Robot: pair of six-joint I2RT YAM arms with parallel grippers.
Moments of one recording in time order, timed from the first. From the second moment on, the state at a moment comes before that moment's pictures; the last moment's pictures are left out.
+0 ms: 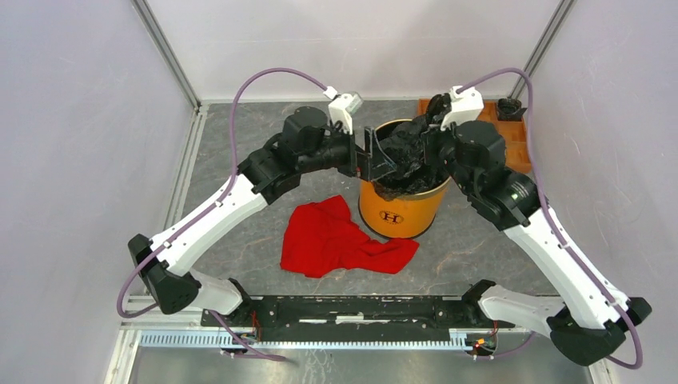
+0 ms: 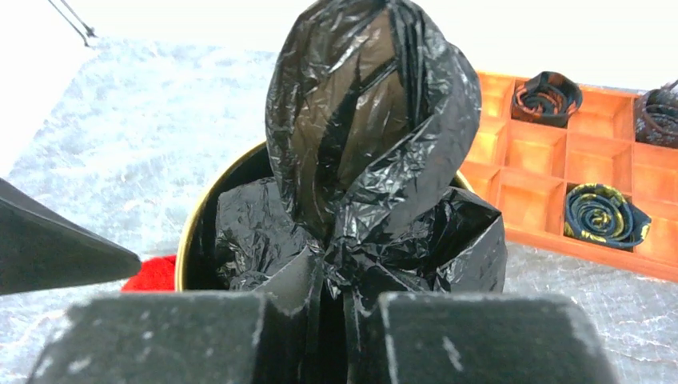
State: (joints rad) left arm -0.79 1.38 1.47 -0.38 0.31 -0.53; right arm 0.63 1.10 1.35 -0.55 0.38 0.20
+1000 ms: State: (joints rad) left arm -1.20 1.46 1.36 -0.05 -0.40 0.19; right arm 0.63 1.05 1.31 -0.47 0.36 0.21
